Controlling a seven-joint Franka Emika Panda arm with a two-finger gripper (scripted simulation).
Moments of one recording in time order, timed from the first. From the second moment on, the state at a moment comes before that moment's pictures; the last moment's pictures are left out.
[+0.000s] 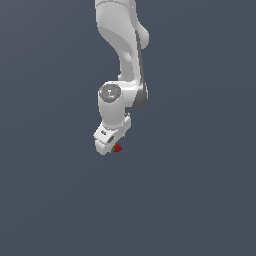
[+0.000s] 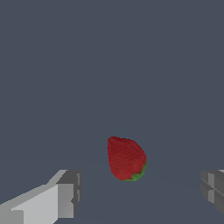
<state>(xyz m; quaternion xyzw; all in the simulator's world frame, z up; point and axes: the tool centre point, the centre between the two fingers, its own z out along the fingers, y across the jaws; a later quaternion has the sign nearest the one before) -0.025 -0.055 0.082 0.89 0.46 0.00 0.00</state>
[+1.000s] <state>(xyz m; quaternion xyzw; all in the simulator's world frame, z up) -0.031 -0.059 0.049 0.87 0.49 0.00 0.00</state>
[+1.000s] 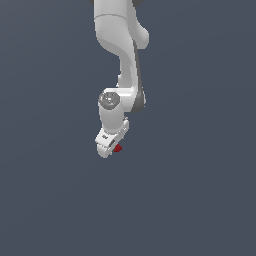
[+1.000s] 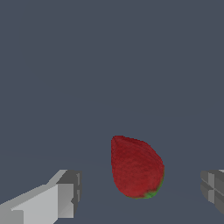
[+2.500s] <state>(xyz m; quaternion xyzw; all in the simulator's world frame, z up) -0.025 -0.052 0.051 0.87 0.49 0.00 0.00</state>
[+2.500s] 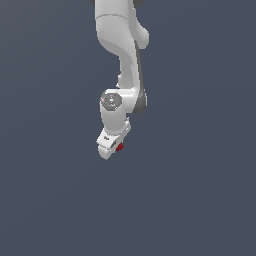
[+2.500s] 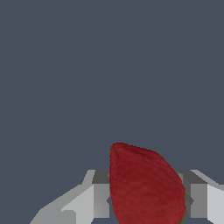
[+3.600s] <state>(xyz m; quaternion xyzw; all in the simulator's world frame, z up) 0.027 0.000 0.257 0.87 0.49 0.00 0.00</state>
